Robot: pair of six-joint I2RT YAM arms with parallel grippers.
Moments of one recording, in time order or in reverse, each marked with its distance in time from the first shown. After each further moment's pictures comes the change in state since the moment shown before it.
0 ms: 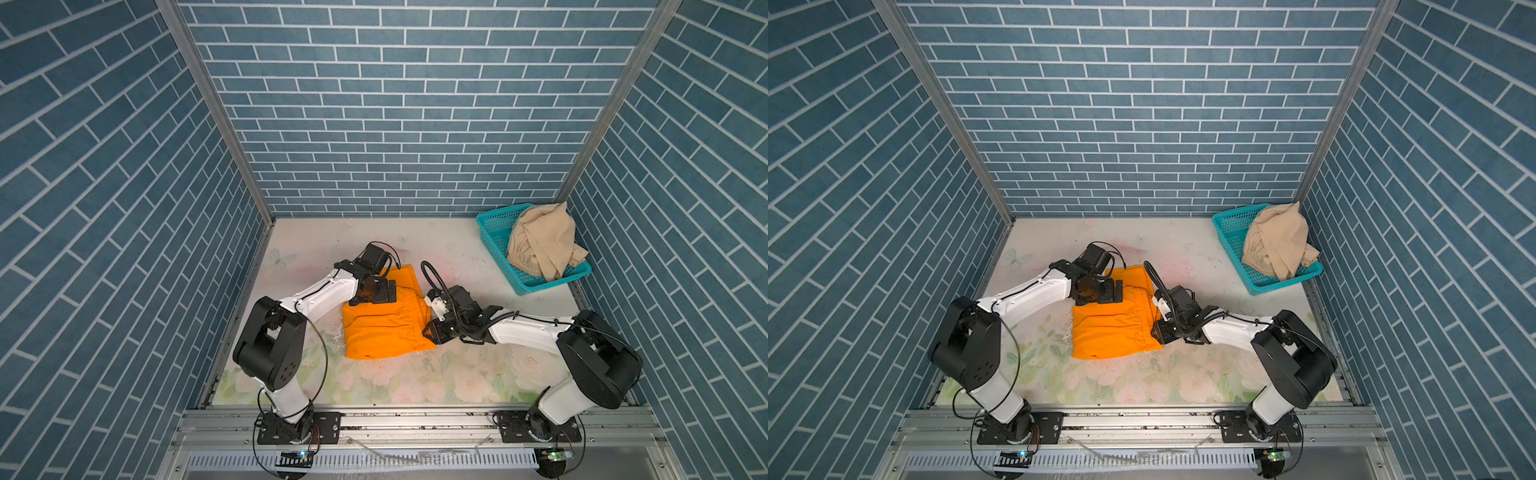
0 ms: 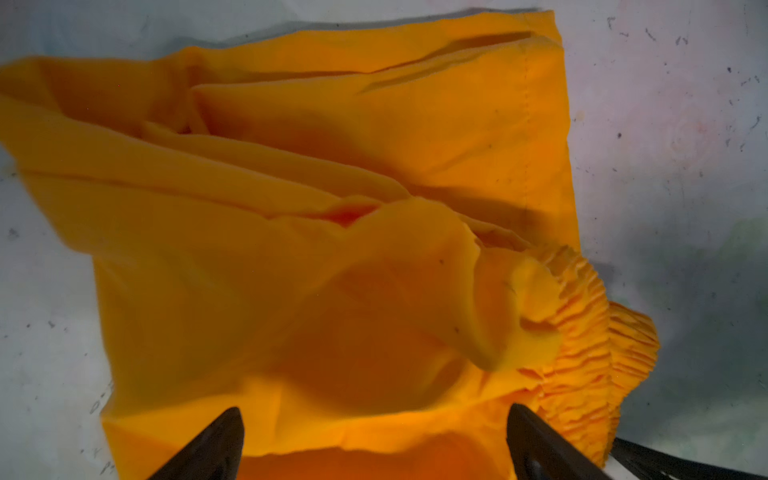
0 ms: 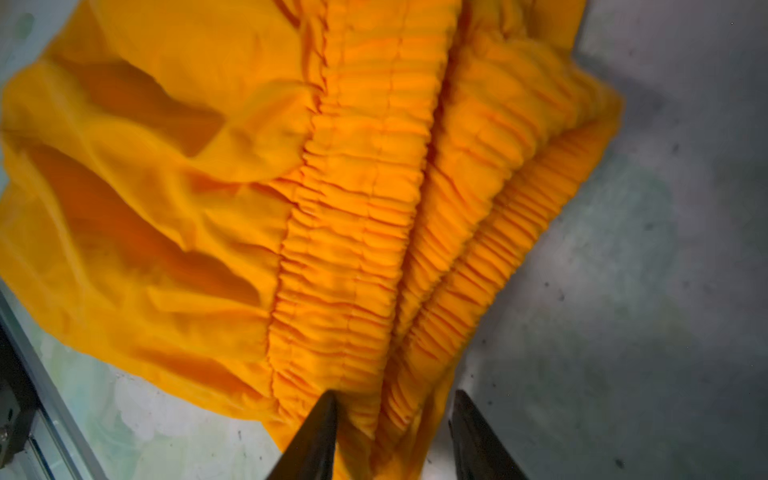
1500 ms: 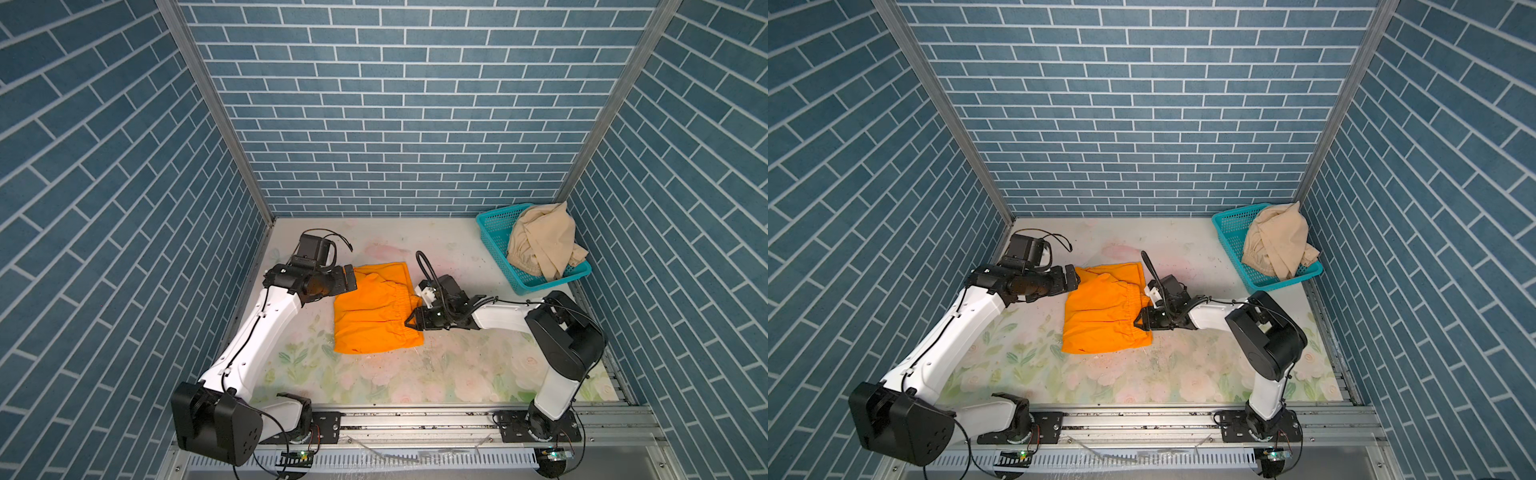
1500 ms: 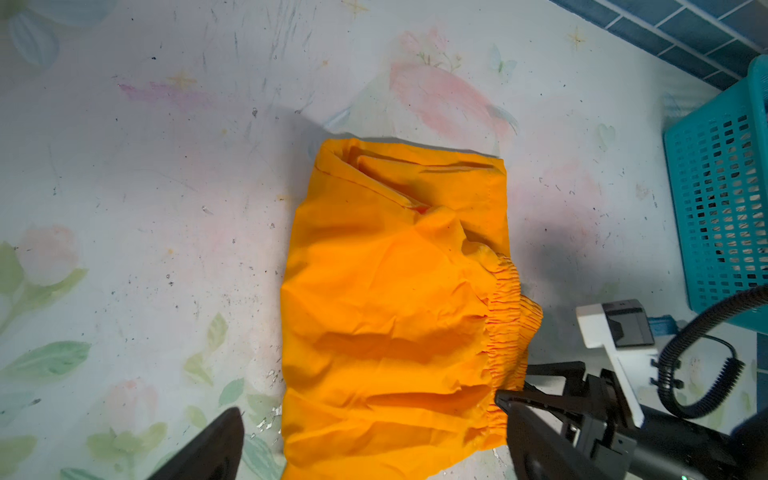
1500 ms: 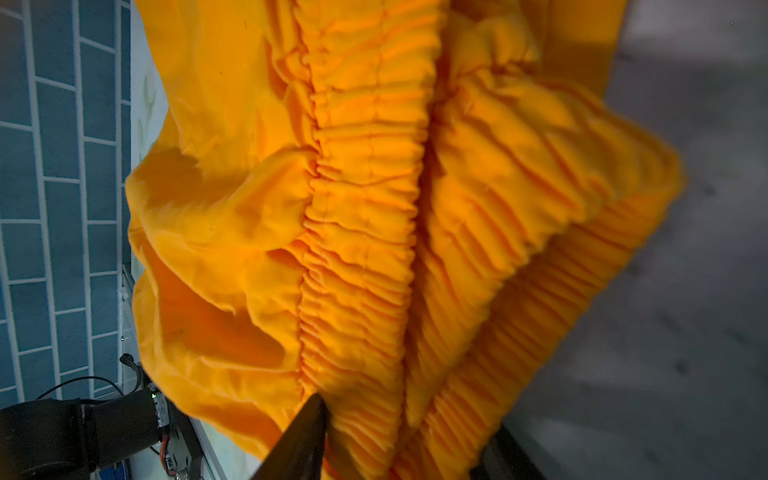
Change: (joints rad) left arm 0.286 -0.459 -0.024 -0.247 0.086 0.071; right arm -0.007 0.249 0.201 0.148 -0.210 0.286
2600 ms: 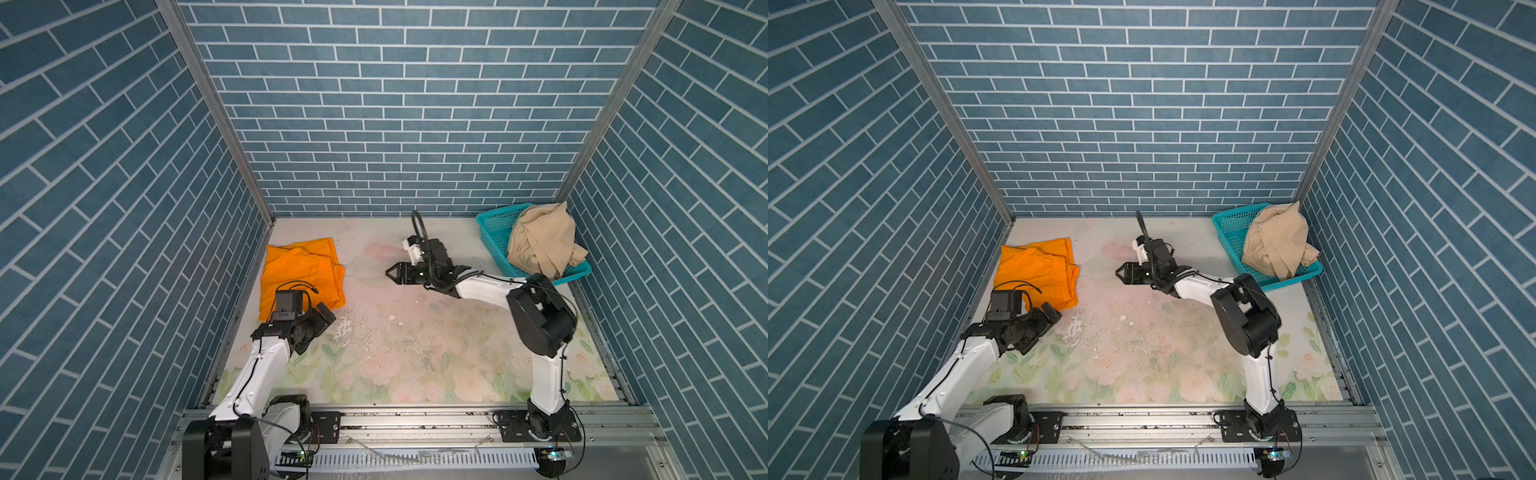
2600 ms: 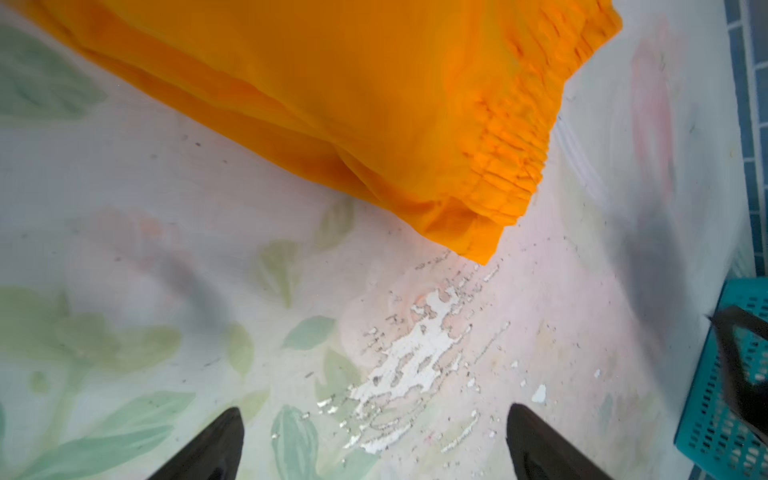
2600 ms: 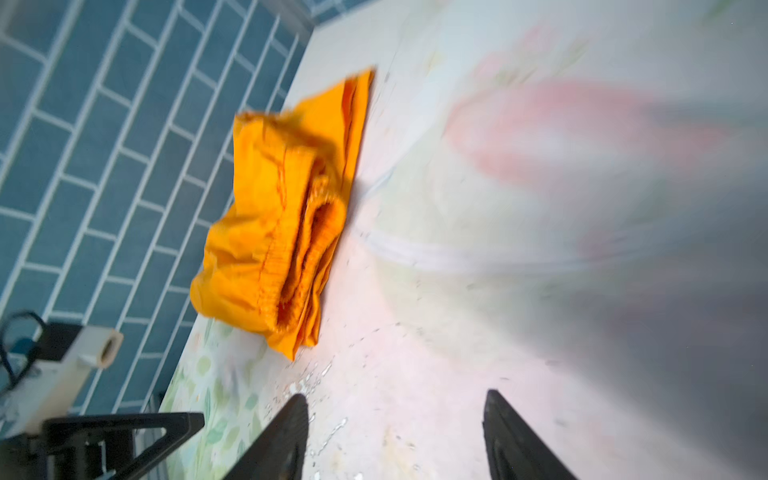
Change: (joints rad) left arm 0.281 -0.262 -0.666 0.370 0.098 -0.315; right arm -0.109 0.084 0.311 0.125 0.103 -0.055
